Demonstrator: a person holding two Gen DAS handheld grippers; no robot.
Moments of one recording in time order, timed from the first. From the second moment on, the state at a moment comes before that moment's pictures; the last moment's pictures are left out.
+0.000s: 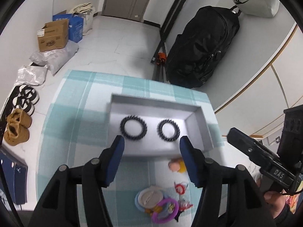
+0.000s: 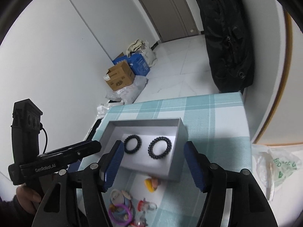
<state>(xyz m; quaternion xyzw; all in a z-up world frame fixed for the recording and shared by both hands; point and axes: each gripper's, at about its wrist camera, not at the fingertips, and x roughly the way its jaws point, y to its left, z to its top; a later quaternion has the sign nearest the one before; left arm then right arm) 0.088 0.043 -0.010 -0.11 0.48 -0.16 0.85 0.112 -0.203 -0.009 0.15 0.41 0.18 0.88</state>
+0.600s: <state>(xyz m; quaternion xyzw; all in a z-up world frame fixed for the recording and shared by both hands) 0.033 0.028 -0.056 -0.09 0.55 -0.15 0.81 0.046 -0.202 -0.037 0.15 0.43 0.18 0.87</state>
